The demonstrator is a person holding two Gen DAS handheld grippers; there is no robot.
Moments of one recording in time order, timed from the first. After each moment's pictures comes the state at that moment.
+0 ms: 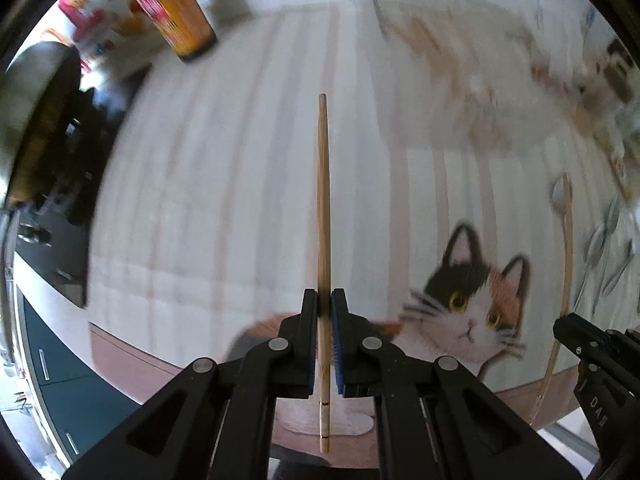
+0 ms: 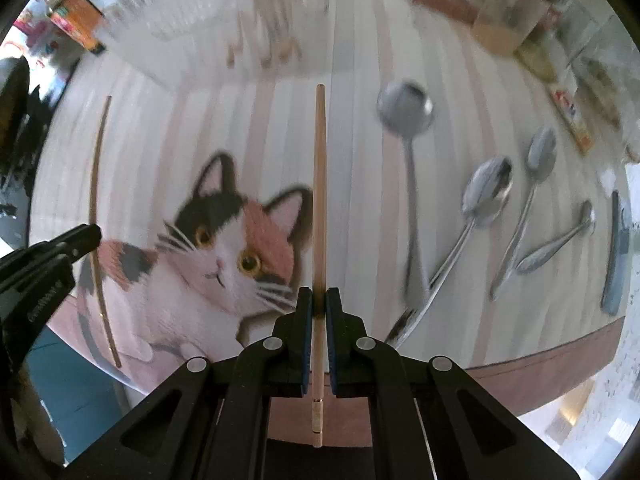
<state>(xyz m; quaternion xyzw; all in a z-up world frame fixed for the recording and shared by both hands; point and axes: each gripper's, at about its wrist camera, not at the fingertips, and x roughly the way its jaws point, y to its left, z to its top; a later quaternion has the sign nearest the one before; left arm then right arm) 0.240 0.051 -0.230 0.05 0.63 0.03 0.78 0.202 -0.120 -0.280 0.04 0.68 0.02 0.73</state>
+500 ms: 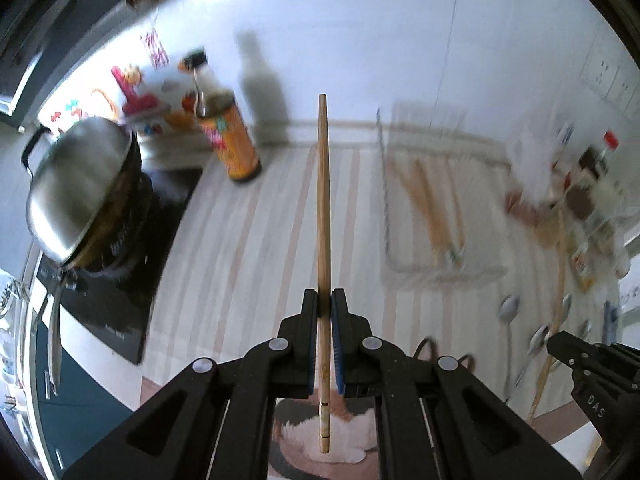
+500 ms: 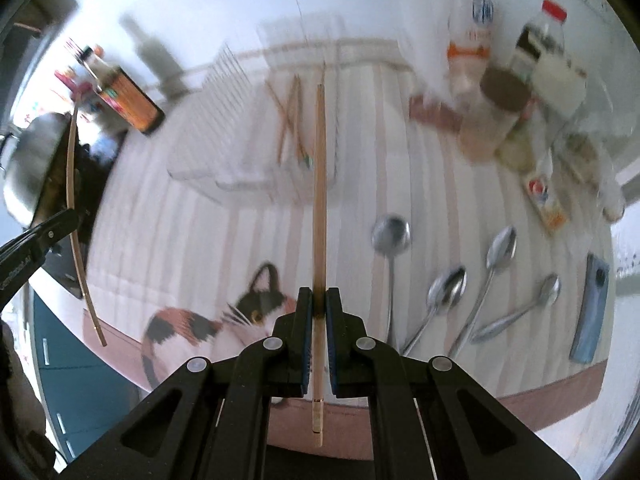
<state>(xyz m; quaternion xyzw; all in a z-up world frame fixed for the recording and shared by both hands) 0.269 0.062 -0.100 0.03 0.52 0.03 0.86 0.246 -0.151 -0.169 0.07 0.60 0.06 0.80</state>
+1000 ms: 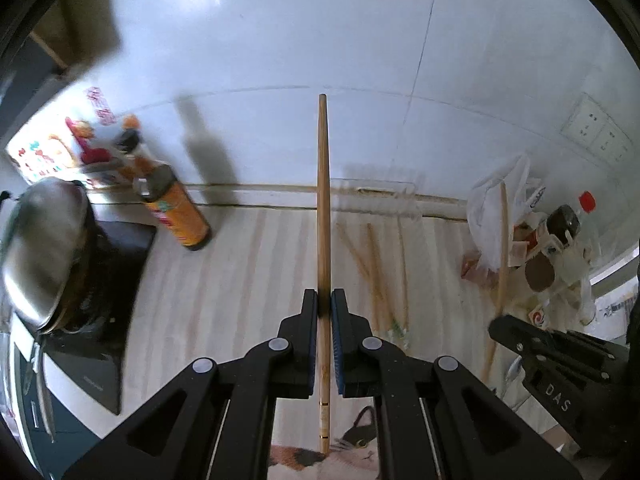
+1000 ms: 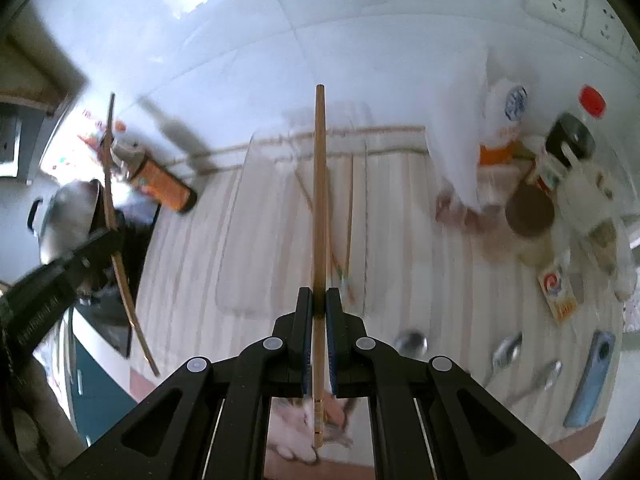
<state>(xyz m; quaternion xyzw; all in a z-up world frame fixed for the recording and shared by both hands) 0.366 0.026 -0.067 0.00 0.52 -0.02 0.86 0.355 -0.161 -0.129 0.12 0.56 0.09 0.81</state>
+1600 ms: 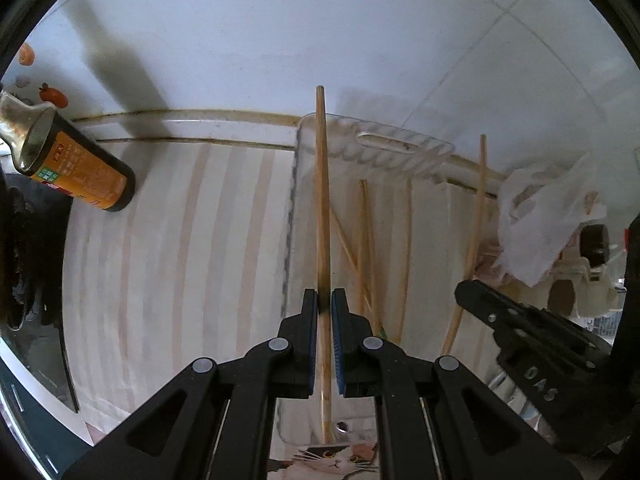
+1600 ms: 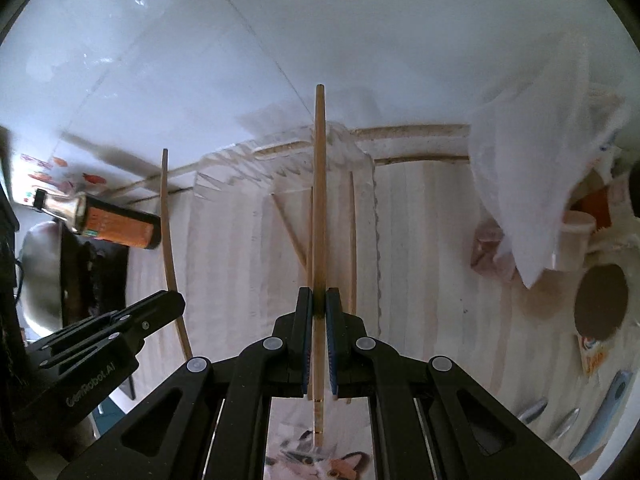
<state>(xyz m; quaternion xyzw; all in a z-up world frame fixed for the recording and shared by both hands) 0.469 0.027 -0.171 -0.06 0.66 -0.04 0.75 0.476 -0.145 -0.216 0.14 0.64 0.08 0.75</state>
